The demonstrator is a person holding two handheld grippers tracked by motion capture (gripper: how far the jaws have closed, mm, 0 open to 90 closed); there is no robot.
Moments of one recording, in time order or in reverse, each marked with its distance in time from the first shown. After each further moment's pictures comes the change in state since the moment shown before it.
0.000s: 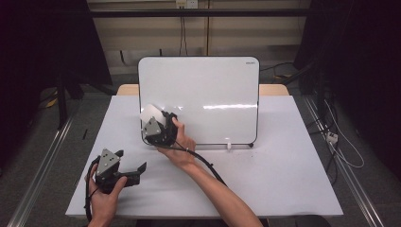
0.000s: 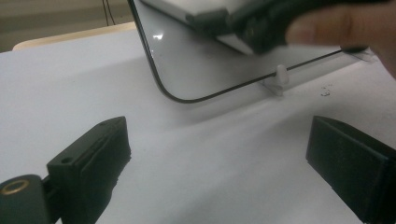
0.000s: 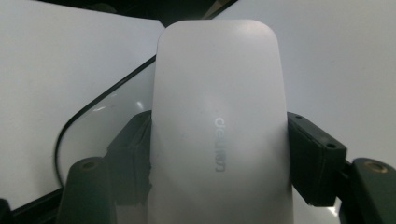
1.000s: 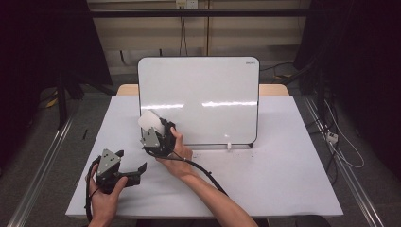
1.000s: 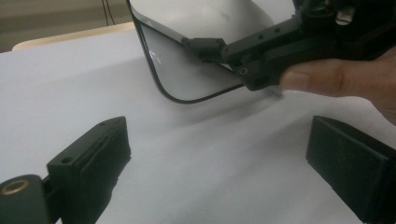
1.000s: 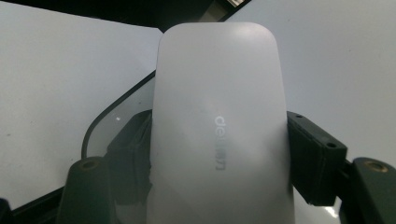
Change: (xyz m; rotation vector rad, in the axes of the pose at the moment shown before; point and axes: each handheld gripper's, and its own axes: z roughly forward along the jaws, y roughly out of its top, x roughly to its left) left arm -0.001 0.000 0.001 0.009 -0.002 0.009; right arm 0.031 -0.015 -0.004 -0.053 -0.046 0.018
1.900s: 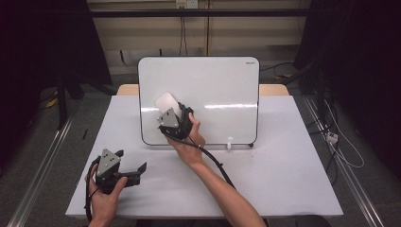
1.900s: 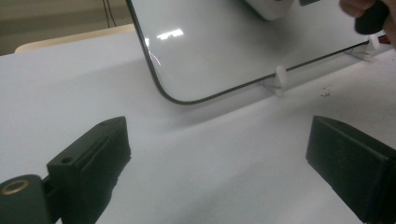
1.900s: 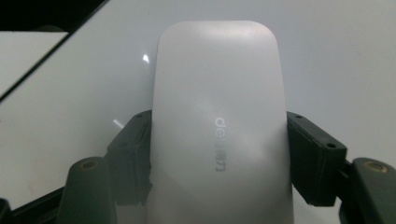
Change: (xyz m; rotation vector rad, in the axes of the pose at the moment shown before) left arm 0.000 0.001 -0.001 -0.003 0.003 0.002; right arm -0.062 0.000 -0.002 0.034 -0.115 0.148
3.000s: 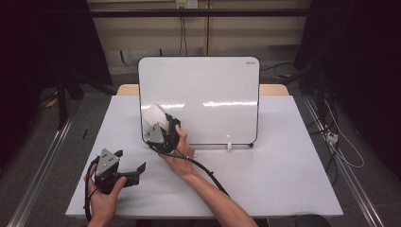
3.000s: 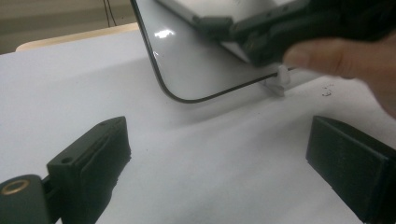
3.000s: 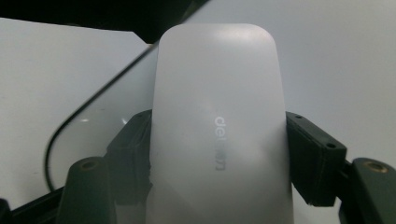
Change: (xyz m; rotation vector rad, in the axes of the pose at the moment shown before) left arm 0.003 -0.001 -0.001 0.000 0.000 -0.005; right arm 0.046 -0.008 -0.003 -0.032 0.036 -0.077
